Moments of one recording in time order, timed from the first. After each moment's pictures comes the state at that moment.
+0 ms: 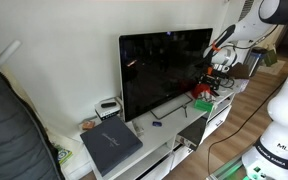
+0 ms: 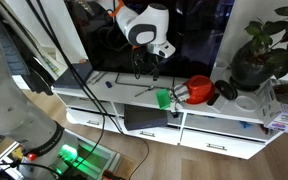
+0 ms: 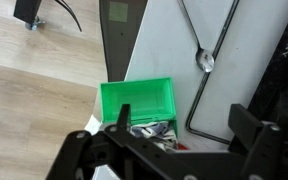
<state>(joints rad) -0.26 0.32 -0.21 -2.17 0.33 2.48 0.36</state>
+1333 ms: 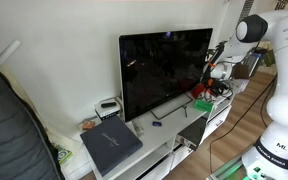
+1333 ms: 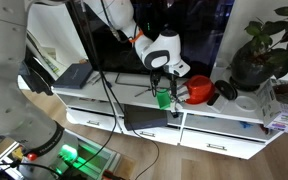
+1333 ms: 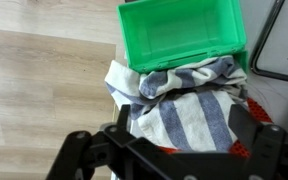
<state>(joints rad) -0.29 0.65 -0.28 -2.01 0.33 2.76 0.43</state>
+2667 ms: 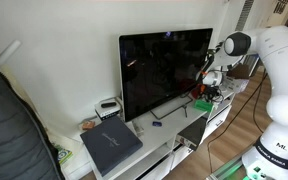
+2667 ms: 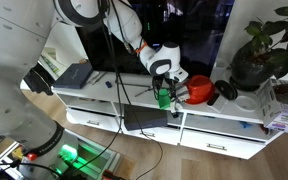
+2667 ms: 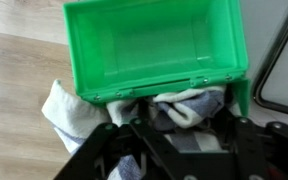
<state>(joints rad) -0.30 0.88 -0.22 -1.79 0.33 2.73 0.44</state>
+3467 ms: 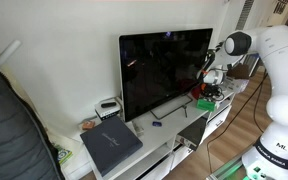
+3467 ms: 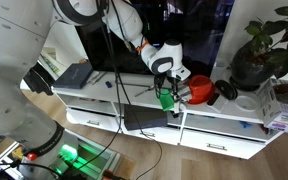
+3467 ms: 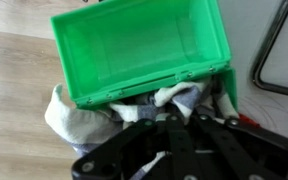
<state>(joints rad) -0.30 0.87 -0.24 -1.78 0.33 2.71 0.47</state>
